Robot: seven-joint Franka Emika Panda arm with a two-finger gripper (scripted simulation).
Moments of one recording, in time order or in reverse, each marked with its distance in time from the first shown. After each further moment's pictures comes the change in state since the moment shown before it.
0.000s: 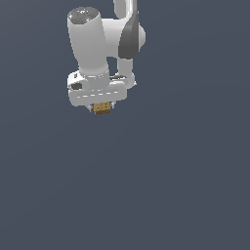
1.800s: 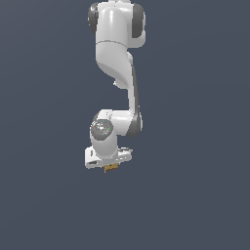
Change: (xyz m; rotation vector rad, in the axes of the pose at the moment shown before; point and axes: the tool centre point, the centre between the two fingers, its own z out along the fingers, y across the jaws) arm 0.140 0.006 0.239 0.000 -0.002 0.000
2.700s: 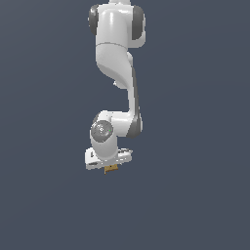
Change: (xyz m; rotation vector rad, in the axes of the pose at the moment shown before) arm 0.003 0.000 0.004 0.000 0.000 0.000
